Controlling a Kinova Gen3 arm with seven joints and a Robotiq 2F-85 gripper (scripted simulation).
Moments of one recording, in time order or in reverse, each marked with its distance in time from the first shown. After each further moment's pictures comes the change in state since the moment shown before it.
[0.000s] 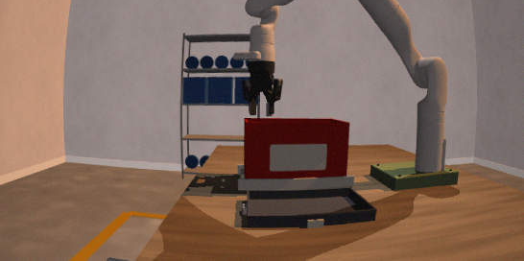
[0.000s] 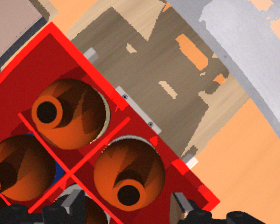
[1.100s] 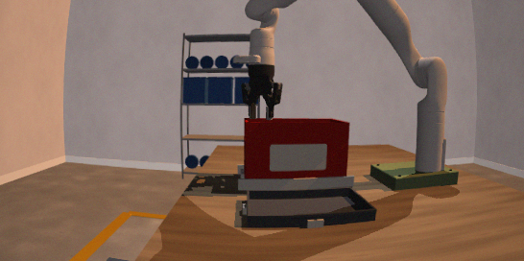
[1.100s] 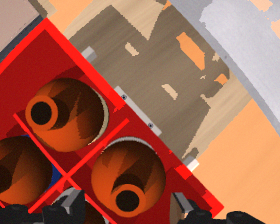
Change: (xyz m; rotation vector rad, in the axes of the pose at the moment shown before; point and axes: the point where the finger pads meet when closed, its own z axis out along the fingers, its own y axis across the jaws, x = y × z) arm 0.001 0.001 0.010 -0.003 0.003 -0.001
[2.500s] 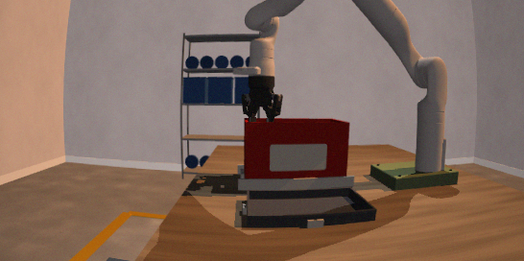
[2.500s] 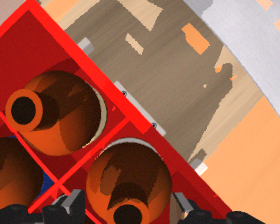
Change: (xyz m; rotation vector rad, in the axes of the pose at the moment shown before) arm -0.001 -0.001 0.032 0.002 -0.002 0.001
